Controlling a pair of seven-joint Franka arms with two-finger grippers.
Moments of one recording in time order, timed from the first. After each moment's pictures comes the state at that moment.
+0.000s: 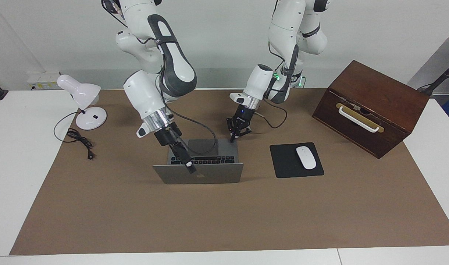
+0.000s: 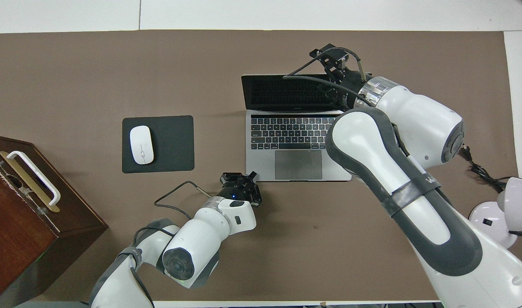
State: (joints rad) left arm -0.70 0.26 -0.07 -2.51 -0.14 3.49 0.10; right arm 0.36 0.31 0.02 -1.85 1.11 2.91 0.38
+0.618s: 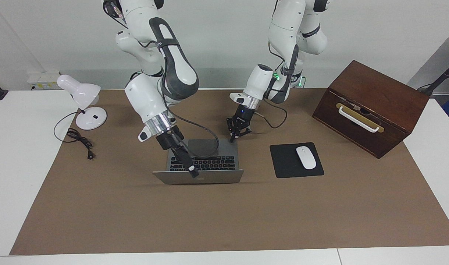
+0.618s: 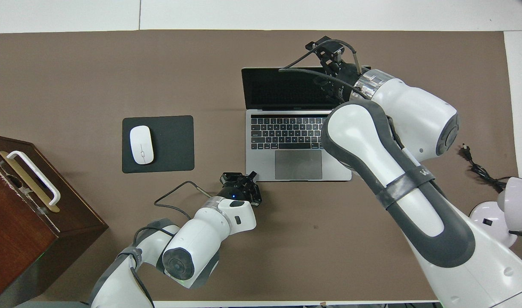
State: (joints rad) left arm -0.70 0.26 -0.07 -2.51 -0.14 3.49 0.10; right arm 0.37 0.34 0.02 -1.80 1.11 2.91 0.39
